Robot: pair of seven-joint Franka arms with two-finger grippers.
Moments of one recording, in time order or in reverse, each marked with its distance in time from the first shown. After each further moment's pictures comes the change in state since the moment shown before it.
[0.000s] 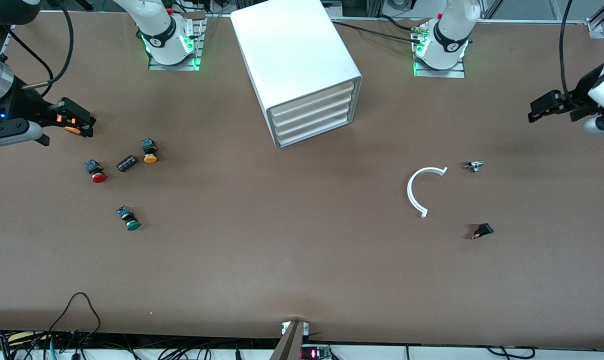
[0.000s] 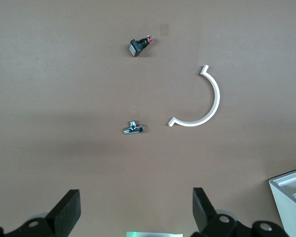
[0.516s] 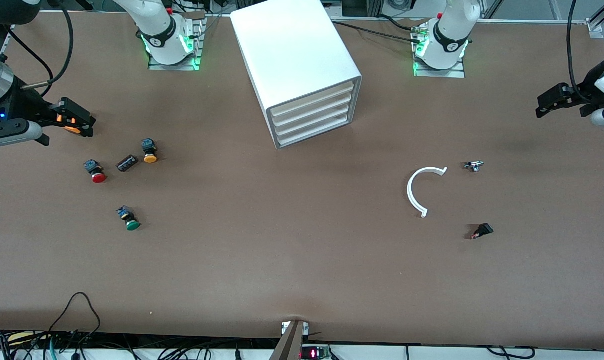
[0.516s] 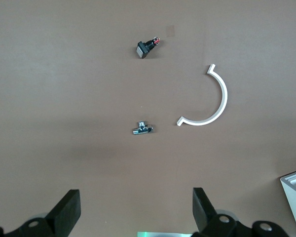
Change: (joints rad) left arm 0.001 -0.012 0.001 -0.006 0.032 0.000 0.026; right arm 0.000 0.000 0.000 0.000 0.000 0.000 0.001
